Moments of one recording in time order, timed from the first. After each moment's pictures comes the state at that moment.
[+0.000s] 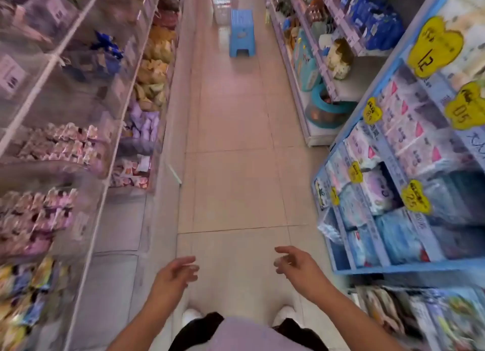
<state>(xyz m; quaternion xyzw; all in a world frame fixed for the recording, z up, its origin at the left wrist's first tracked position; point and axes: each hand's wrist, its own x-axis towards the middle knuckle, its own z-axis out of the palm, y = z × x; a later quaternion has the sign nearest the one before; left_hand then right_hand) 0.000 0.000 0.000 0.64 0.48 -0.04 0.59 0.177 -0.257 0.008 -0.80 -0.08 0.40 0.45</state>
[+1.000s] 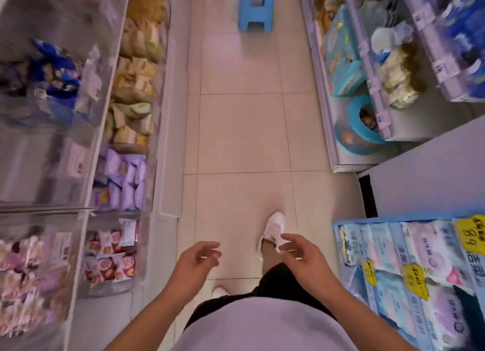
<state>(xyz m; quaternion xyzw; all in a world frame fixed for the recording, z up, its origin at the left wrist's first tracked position) 0.385 0.248 -0.014 0.65 0.44 -0.13 0.61 0.534 0.017 -0.017 -0.81 -0.06 0.40 0.42</state>
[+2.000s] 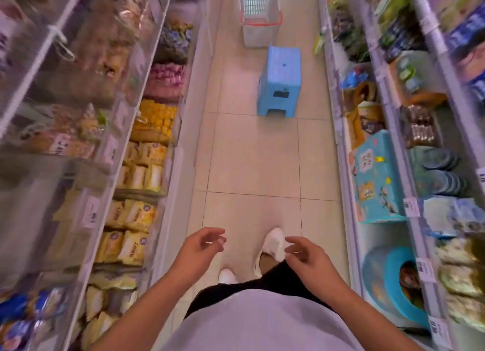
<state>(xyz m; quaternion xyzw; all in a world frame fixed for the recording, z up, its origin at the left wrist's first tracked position) 0.962 0.652 0.014 0.66 0.42 -0.07 0.62 1.110 0.414 0.011 -0.82 -0.12 0.41 0.37</state>
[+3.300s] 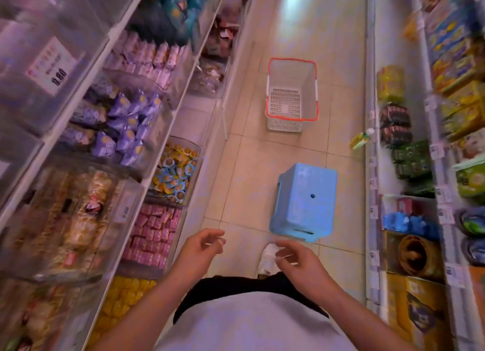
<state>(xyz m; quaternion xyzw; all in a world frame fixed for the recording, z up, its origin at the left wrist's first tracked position) 1.582 1.143 0.002 0.61 0.49 -0.01 0.62 1.749 0.946 0.000 -0.81 -0.20 0.45 0.33</state>
